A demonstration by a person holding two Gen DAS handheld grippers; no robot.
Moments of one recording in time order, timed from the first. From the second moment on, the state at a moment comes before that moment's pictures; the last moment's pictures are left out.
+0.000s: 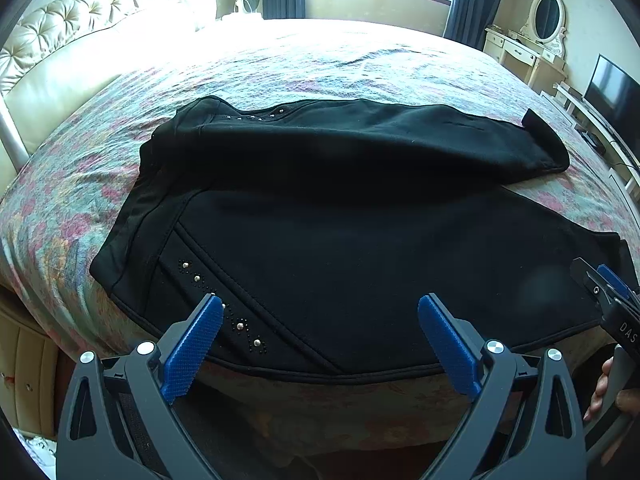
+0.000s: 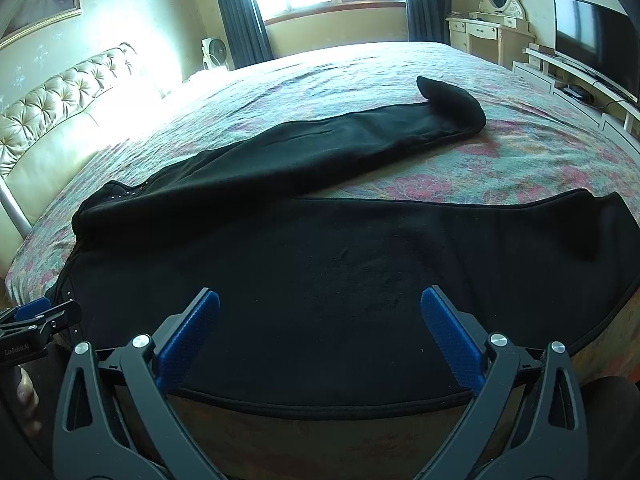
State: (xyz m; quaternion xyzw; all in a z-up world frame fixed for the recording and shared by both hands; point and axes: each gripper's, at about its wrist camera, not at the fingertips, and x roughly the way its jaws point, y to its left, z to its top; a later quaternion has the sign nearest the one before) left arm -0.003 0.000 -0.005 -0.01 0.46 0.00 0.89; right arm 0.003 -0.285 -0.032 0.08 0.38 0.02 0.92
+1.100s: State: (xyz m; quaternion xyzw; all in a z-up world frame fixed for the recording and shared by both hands) left arm -0.004 0.000 -0.004 -0.01 0.46 -0.01 0.89; right arm 0.001 -0.283 -0.030 0.08 0.38 0.02 0.92
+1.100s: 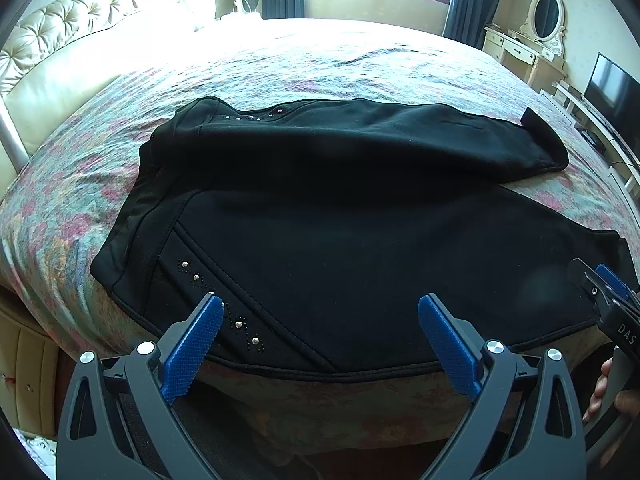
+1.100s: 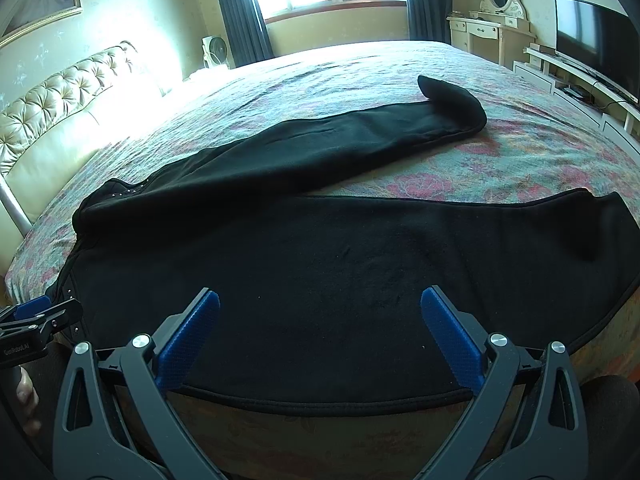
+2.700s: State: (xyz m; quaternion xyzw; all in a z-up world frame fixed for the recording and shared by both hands) left arm 0.102 0.154 0.021 -0.20 0.46 -0.11 0.86; right arm 0.040 -0.255 -0.037 0.07 0.41 0.06 0.91
